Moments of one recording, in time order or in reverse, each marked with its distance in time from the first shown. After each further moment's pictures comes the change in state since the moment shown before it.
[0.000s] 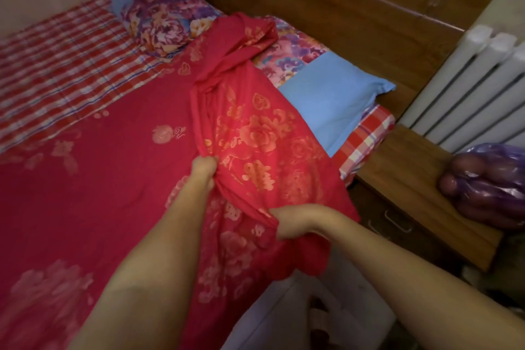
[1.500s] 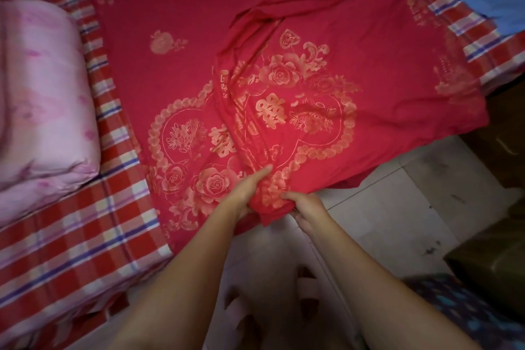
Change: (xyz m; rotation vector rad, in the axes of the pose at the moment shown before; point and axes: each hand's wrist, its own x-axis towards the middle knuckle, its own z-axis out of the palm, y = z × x) left_hand -0.183 -0.319 -0.506 0.037 -0.270 -0.464; right_hand 0.124 -0.287 0.507 1.609 0.296 0.299
